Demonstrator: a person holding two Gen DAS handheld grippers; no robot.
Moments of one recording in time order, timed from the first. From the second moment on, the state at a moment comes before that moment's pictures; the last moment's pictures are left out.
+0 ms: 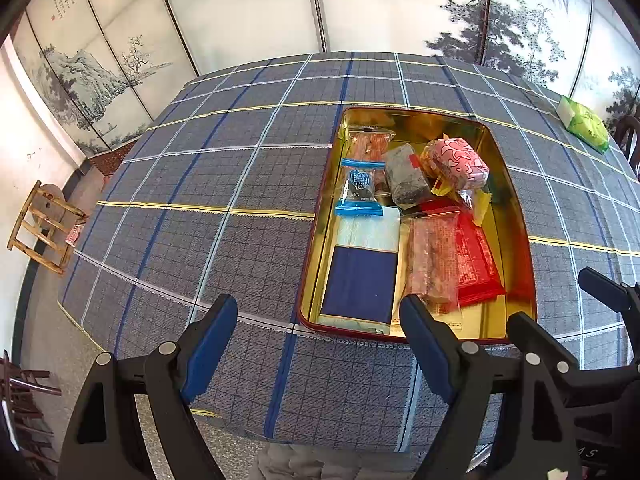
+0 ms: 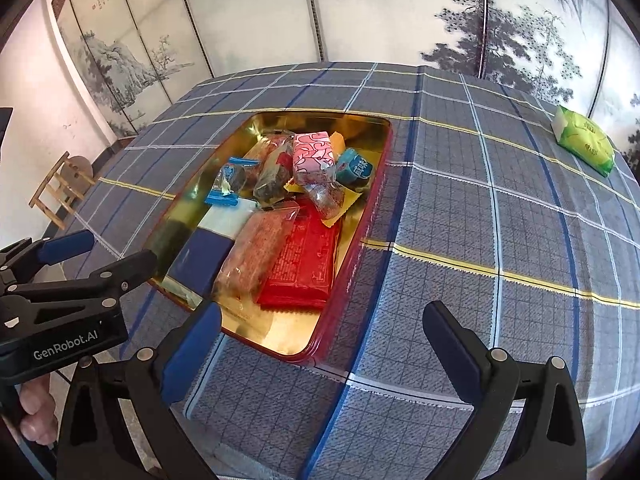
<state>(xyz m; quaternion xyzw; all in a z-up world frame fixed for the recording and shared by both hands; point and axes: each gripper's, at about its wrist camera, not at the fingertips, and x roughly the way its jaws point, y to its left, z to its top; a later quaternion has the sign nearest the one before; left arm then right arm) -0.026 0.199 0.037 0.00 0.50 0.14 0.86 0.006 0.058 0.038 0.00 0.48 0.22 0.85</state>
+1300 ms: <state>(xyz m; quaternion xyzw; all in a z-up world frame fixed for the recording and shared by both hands) -0.023 0.204 0.030 -0.02 0.51 0.13 0.85 0.005 0.067 0.031 -0.01 0.49 0.23 0.84</state>
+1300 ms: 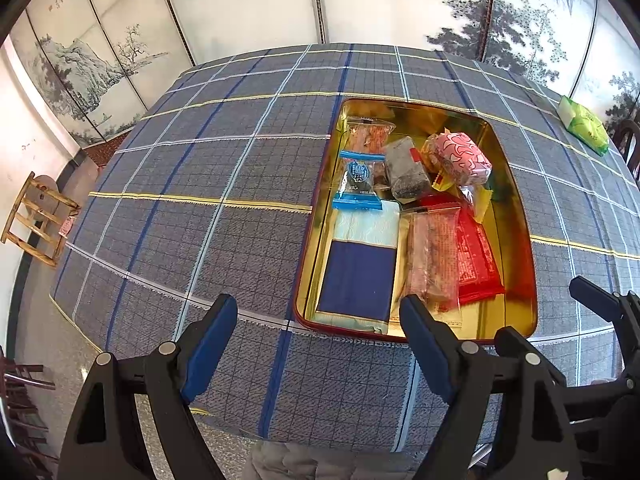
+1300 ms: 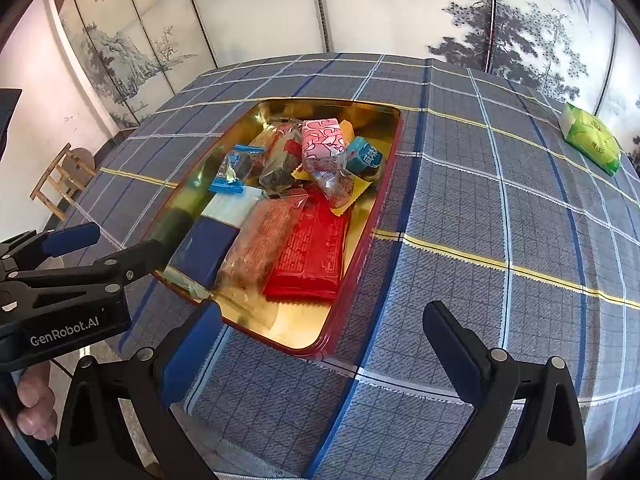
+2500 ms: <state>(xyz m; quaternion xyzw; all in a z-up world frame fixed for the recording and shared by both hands) -0.020 0.205 0.027 -0.02 0.51 0.12 0.85 0.006 0.070 0.028 -0.01 0.49 0.24 0.84</state>
